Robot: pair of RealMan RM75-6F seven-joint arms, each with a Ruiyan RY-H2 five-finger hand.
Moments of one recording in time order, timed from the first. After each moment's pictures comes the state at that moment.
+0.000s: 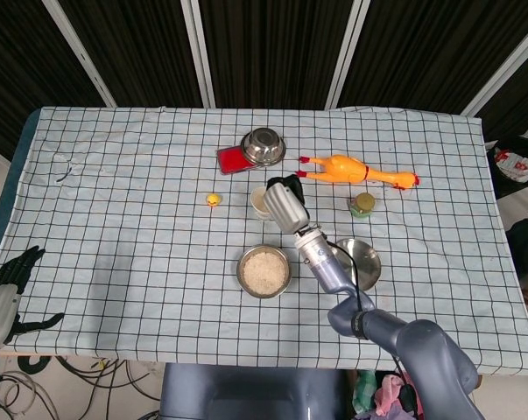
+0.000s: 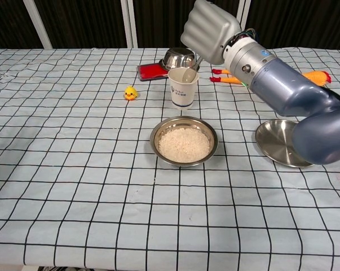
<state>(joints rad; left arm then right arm) -0.10 -1.10 -0.01 -1.67 1.47 1.39 -0.21 1.09 -1.95 0.13 -0.72 -1.25 1.18 -1.26</state>
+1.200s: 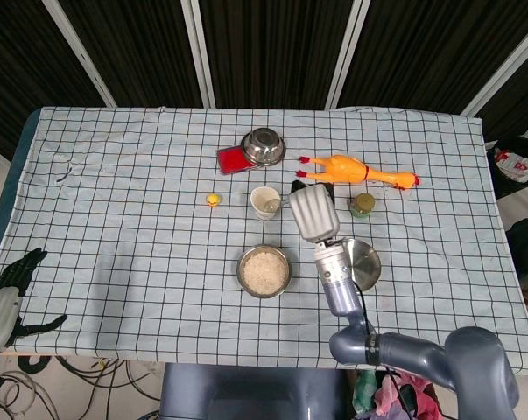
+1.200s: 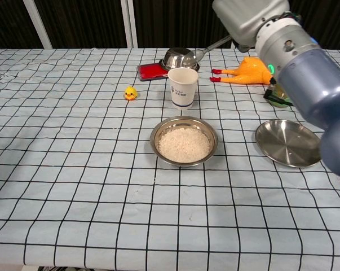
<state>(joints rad) -0.09 -1.11 0.00 -1.69 1.49 1.41 -0.24 0.89 -1.80 0.30 -1.27 -1.13 1.38 -1.24</state>
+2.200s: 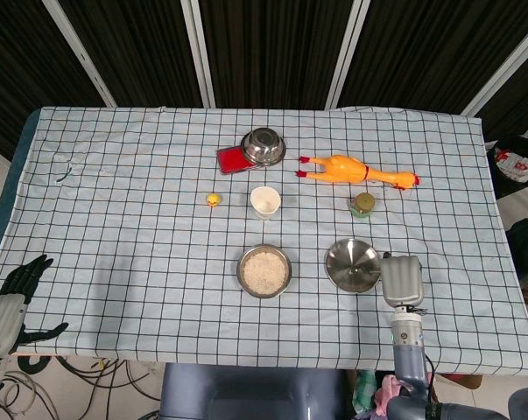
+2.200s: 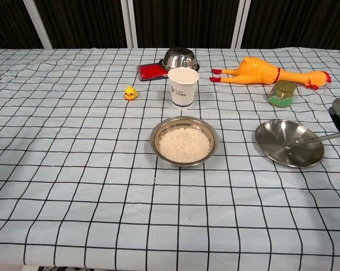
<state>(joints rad) -0.08 -1.12 0.03 -1.66 1.53 1.42 -0.19 0.47 -1.70 0.05 -1.42 -1.00 1.52 -1.12</state>
